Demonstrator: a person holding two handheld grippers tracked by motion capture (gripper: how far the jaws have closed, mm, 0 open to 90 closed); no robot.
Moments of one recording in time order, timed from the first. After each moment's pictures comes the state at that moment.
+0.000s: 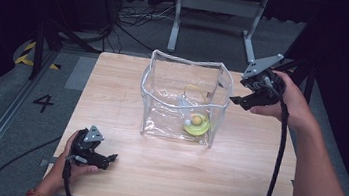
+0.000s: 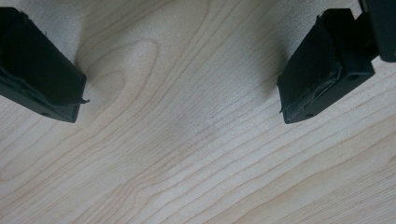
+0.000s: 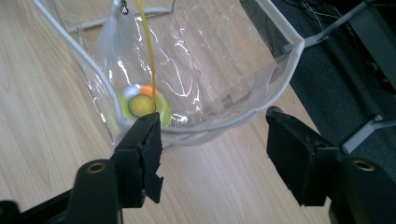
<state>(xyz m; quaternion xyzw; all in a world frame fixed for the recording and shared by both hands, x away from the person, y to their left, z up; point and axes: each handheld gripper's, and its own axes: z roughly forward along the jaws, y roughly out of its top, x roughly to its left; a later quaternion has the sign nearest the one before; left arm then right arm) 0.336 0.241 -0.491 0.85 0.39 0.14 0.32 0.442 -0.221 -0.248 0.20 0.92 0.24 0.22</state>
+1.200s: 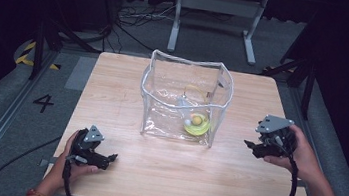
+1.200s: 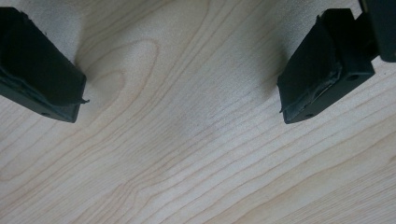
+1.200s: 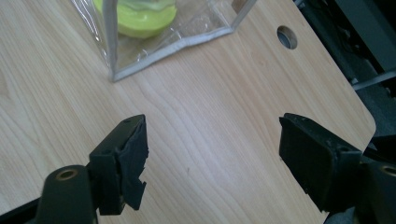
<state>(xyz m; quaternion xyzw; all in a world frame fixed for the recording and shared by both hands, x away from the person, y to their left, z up) 0.336 0.241 -0.491 0.85 0.39 0.14 0.32 0.373 -0.288 -0.361 0.24 0.91 0.22 0.27</state>
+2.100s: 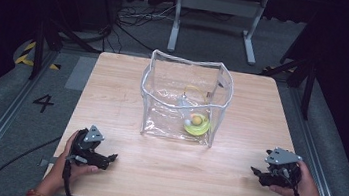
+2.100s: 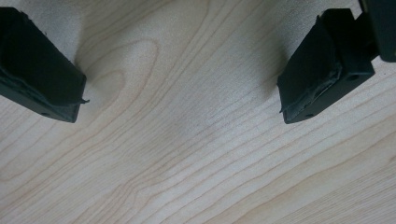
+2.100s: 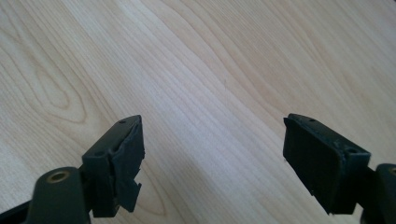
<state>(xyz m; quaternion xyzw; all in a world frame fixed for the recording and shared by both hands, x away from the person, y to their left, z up) 0.336 0.241 -0.491 0.85 0.39 0.14 0.32 0.331 -0.341 -0.446 0.30 0.89 0.24 0.25</state>
